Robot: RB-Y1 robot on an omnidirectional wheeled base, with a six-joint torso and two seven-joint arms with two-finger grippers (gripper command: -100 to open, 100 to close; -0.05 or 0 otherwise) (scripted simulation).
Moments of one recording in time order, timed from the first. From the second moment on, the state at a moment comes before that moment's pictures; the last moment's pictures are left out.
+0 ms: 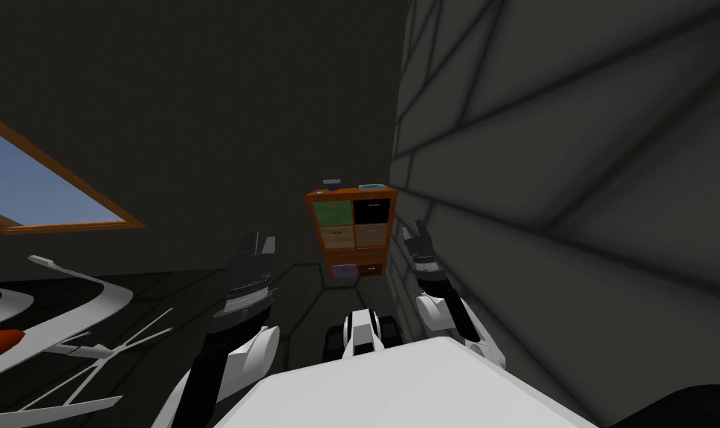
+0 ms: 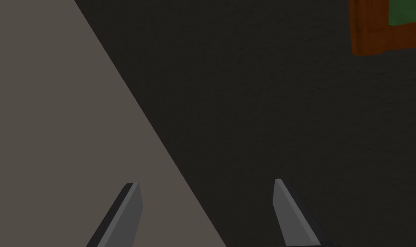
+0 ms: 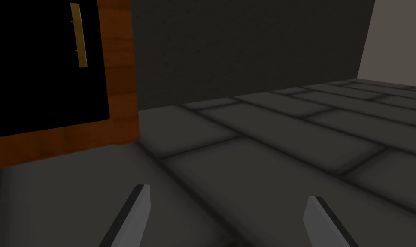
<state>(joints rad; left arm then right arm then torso) 0.51 0.03 0.07 -2.39 -0.05 -0.42 -0.04 0.44 -0.09 0.06 -2.25 -0.04 -0.41 -0.04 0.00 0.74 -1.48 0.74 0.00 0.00</state>
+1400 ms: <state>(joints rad) 0.51 0.03 0.07 -2.39 -0.05 -0.42 -0.04 0.36 -0.19 0.20 -2.09 0.33 -0.10 0.10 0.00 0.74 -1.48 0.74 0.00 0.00</state>
